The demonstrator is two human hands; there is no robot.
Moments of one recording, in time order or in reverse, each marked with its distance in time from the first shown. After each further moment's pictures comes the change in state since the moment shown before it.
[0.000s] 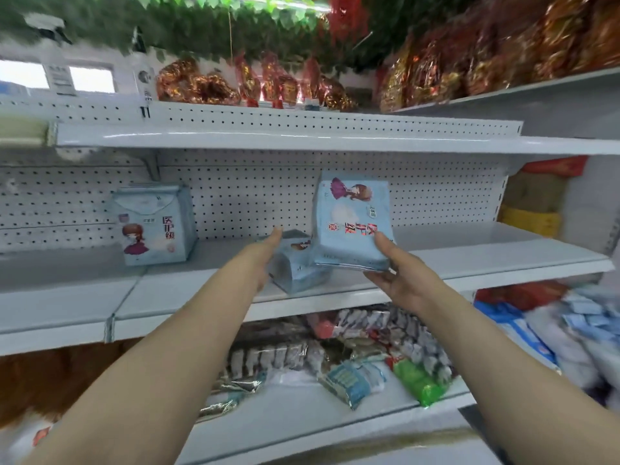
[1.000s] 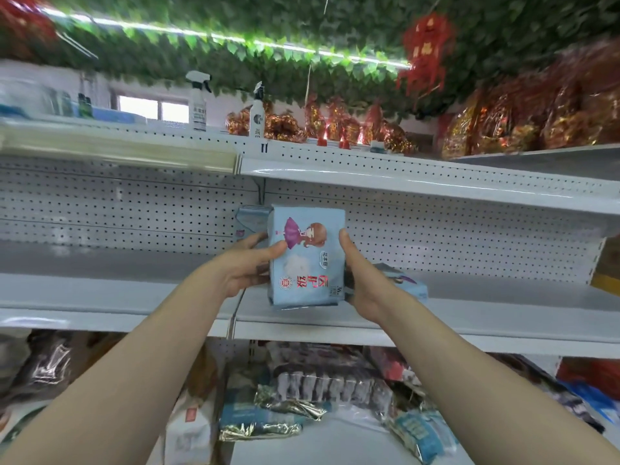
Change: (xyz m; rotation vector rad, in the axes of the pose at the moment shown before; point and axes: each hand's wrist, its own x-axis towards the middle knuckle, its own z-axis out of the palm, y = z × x) left_hand -0.034 0.017 -0.215 -0.061 -0.090 0.298; right_hand -0.021 0.060 0.233 -0.431 -0.299 0.057
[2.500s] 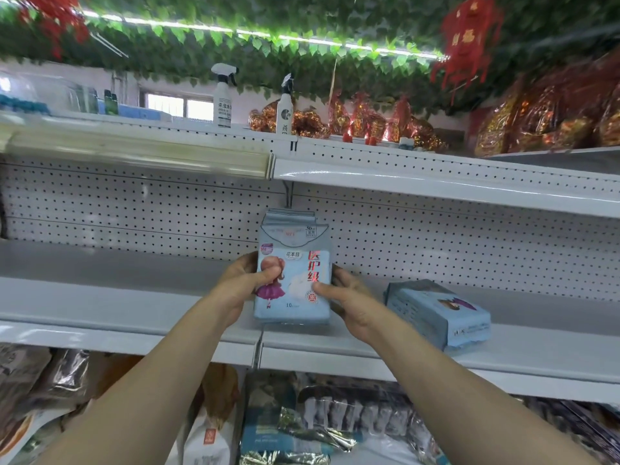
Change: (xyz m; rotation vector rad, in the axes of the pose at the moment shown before) left_hand 0.069 -0.050 -0.073 -0.073 0.138 0.144; right_hand 0.106 0.050 0.047 0.098 -0.143 -0.048
